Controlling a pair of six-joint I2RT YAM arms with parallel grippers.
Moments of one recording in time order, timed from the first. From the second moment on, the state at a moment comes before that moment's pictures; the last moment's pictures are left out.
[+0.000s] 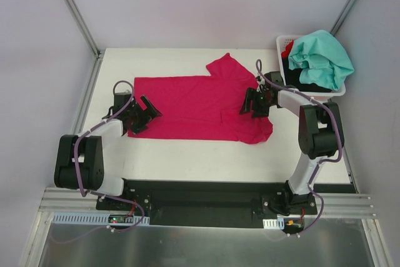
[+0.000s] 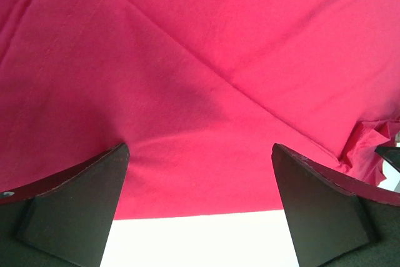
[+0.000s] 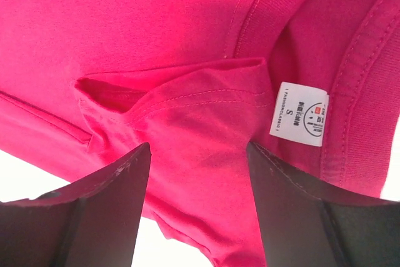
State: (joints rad) left arm -0.03 1.44 0.65 -0.05 0.30 -0.74; right arm 0.18 1.85 1.18 -0.44 -0.37 0.29
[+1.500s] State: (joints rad) left arm -0.02 1.40 0.63 -0.11 0.27 -0.73; right arm 0.32 1.60 0.89 -0.55 -0.29 0.38
